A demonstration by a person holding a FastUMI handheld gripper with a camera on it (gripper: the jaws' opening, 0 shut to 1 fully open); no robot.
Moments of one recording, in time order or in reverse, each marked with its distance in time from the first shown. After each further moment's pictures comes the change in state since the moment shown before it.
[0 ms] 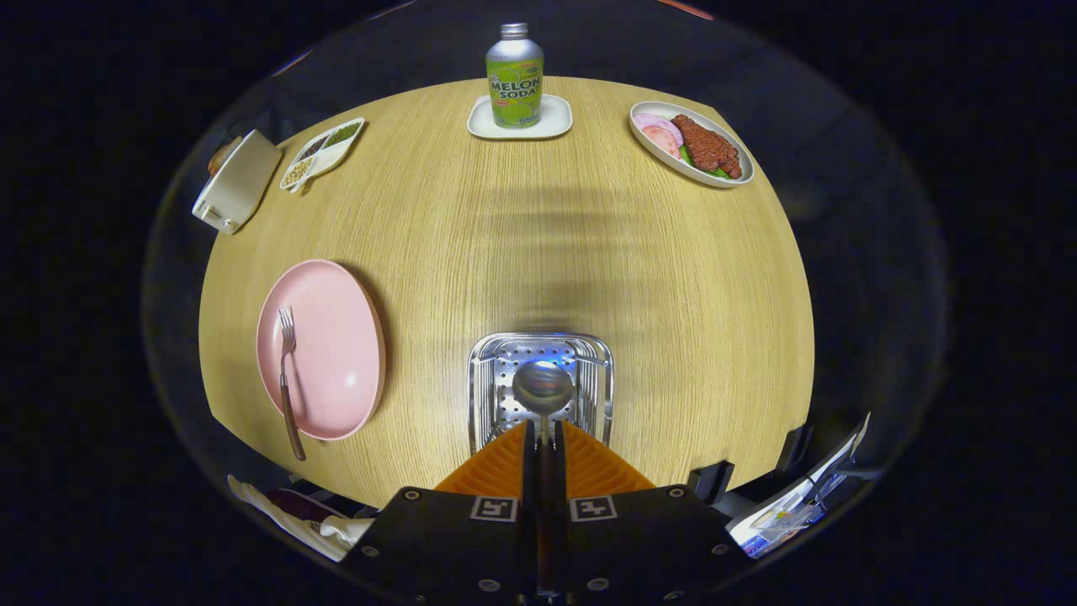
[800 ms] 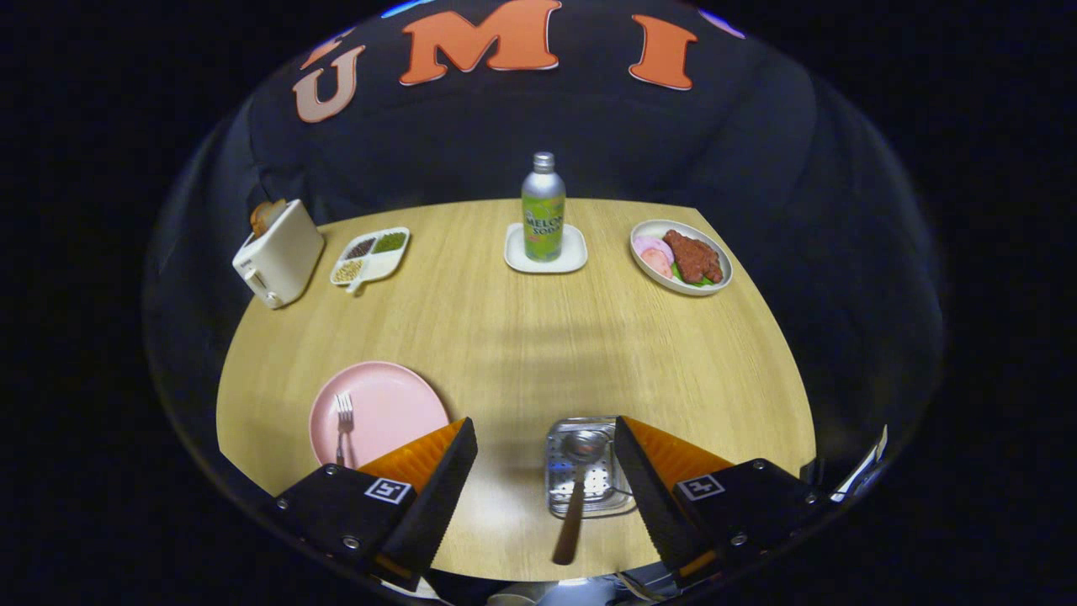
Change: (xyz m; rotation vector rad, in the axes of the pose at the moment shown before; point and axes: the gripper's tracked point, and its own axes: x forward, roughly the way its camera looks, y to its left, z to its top) arm -0.064 0.066 0.059 0.049 -0.542 0.066
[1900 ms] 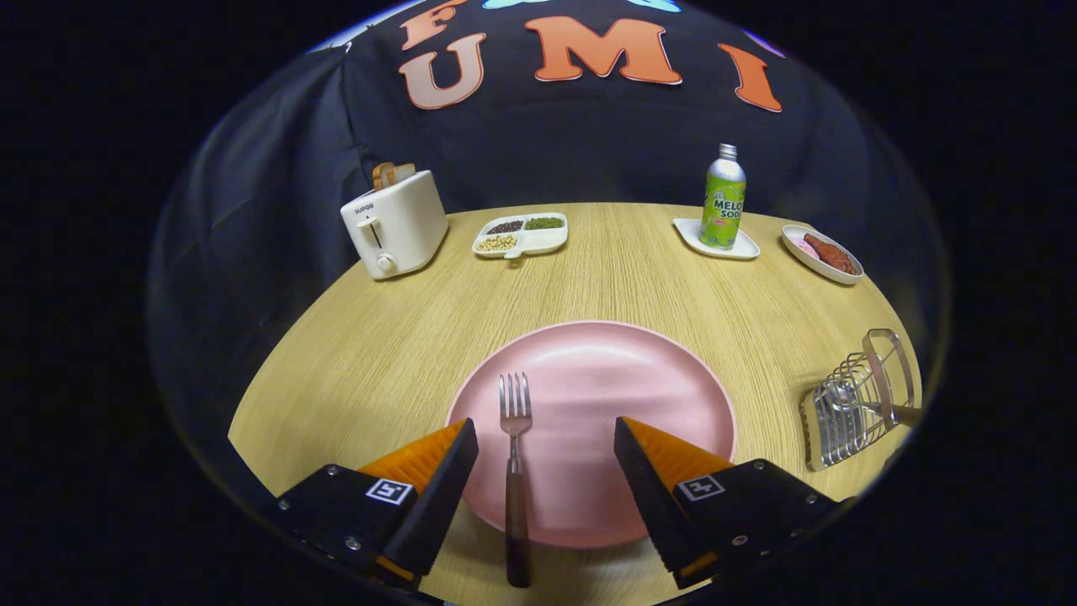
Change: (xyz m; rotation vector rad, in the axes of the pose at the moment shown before) arm 0.060 0.185 -0.094 -0.051 -0.104 0.217
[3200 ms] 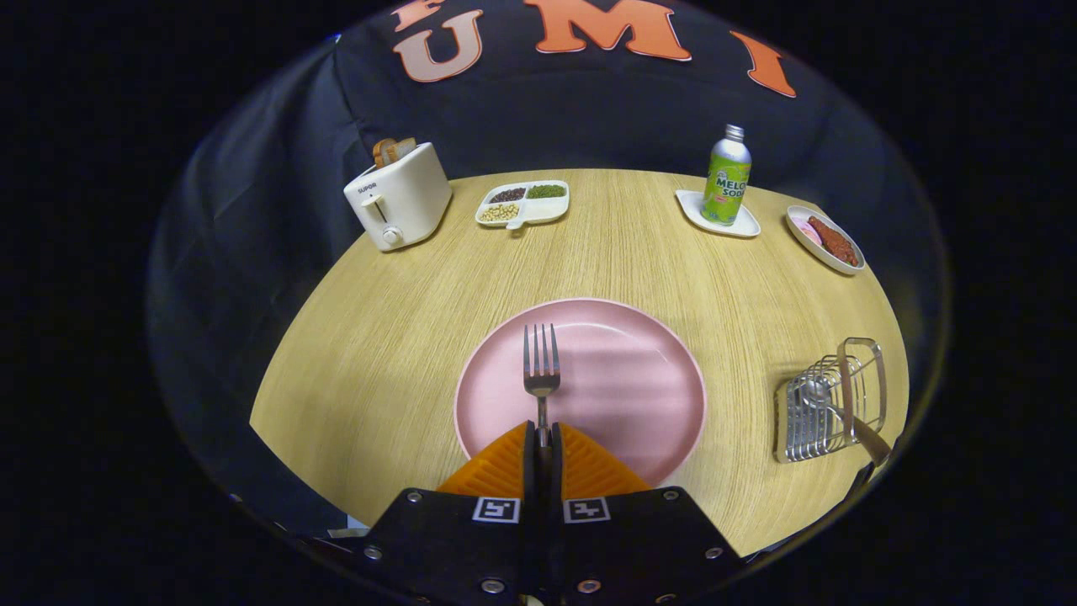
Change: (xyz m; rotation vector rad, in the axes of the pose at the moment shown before) arm -0.052 -0.020 0.017 0.003 0.174 0.022
